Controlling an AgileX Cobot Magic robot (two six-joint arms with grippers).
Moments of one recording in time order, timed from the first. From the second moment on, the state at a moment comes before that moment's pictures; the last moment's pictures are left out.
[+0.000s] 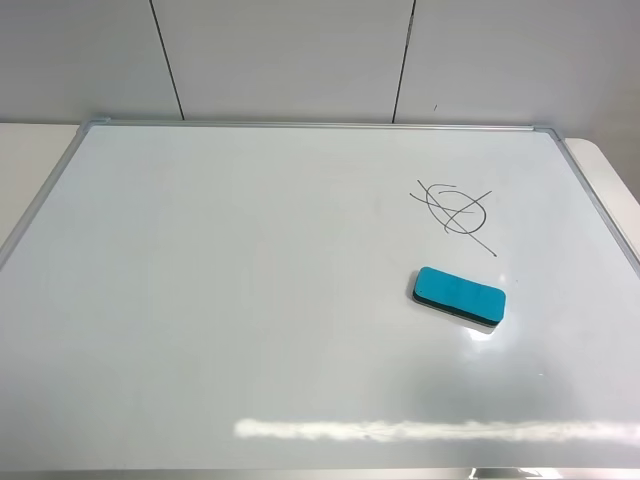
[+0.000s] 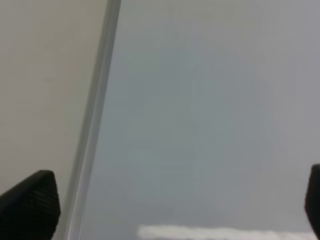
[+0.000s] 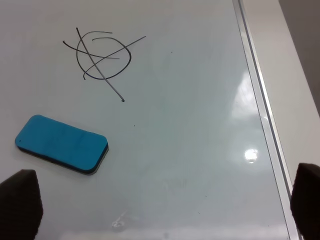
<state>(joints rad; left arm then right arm) 0.00 -0.01 -0.51 0.04 1.06 -0.08 0.03 0.00 -0.51 0.00 1.08 -0.02</state>
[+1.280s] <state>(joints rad) -0.08 -0.01 -0.51 0.08 1.06 -0.08 0.03 0.00 -0.51 0.00 1.08 -0.02</state>
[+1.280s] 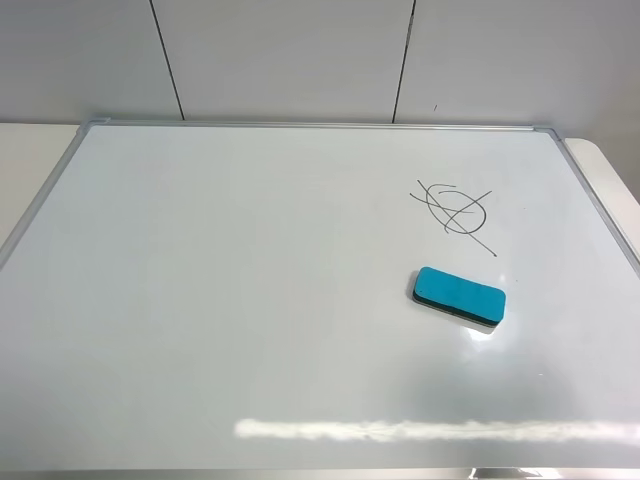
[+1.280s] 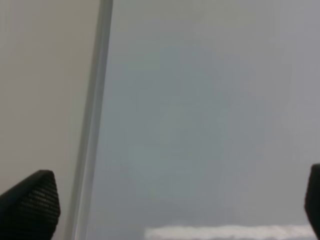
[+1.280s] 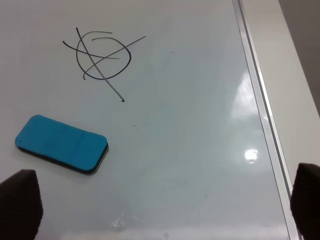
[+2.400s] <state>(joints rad) -0.08 -0.01 -0.51 0.08 1.06 -0.08 0.03 0.27 -0.55 0.02 1.09 -0.21</state>
